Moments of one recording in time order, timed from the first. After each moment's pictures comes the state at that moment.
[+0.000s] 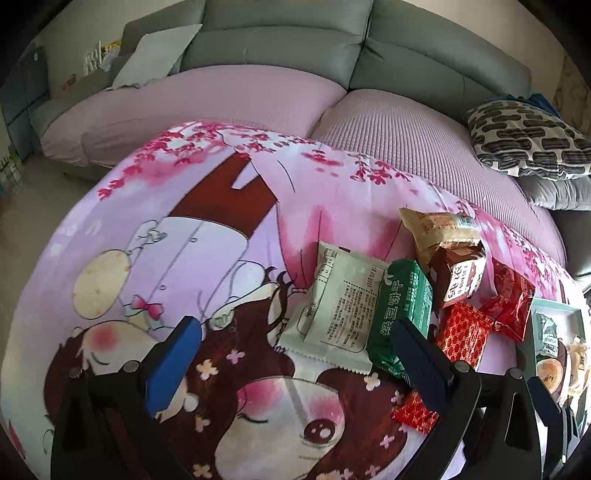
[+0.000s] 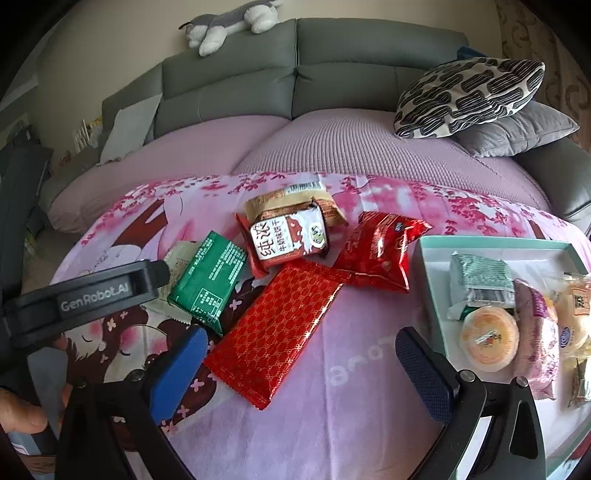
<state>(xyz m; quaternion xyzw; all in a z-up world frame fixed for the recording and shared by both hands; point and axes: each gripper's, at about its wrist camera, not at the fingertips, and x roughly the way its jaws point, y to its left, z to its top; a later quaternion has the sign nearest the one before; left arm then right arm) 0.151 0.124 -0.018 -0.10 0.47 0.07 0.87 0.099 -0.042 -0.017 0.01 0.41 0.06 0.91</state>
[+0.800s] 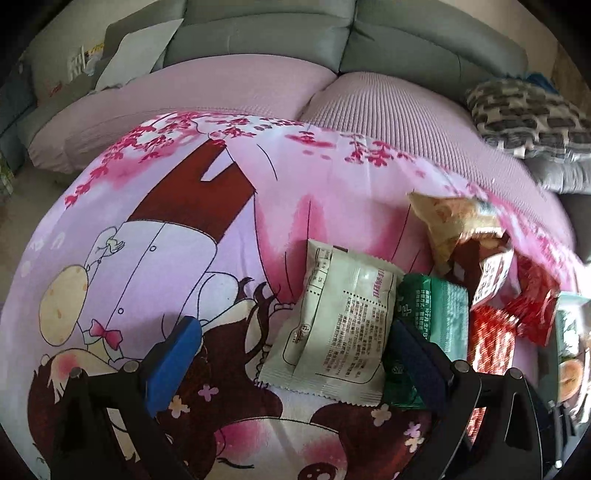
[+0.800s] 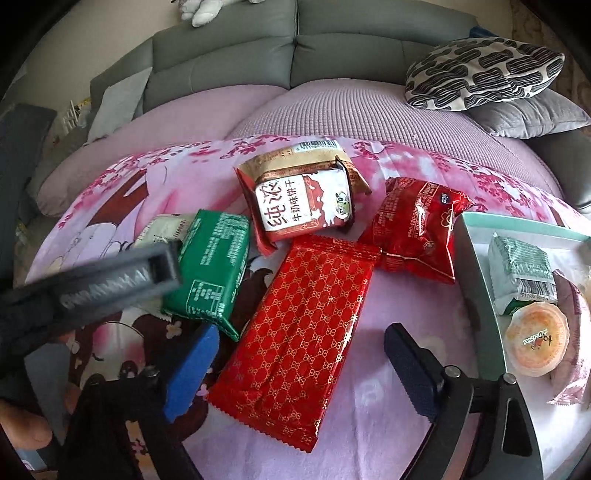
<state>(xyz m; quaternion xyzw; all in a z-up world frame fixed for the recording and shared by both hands) 0.181 0.114 -0.044 -0.07 0.49 0.06 0.87 0.128 -0.023 -0.049 0.00 0.46 0.05 0.89</state>
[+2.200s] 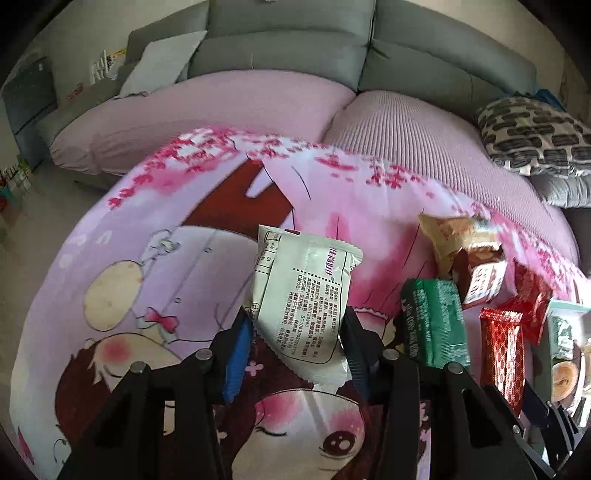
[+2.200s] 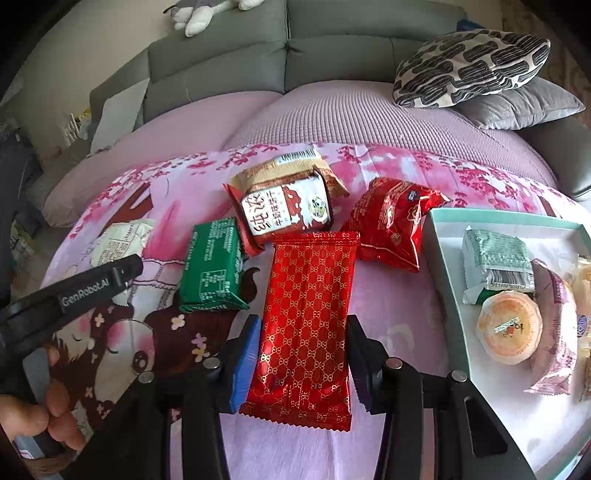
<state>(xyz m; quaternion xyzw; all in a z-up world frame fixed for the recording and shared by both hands) 0.151 0.129 -0.012 -0.08 0.46 0.10 0.88 0.113 -0.043 -0.030 0.02 0.45 0.06 0.89</state>
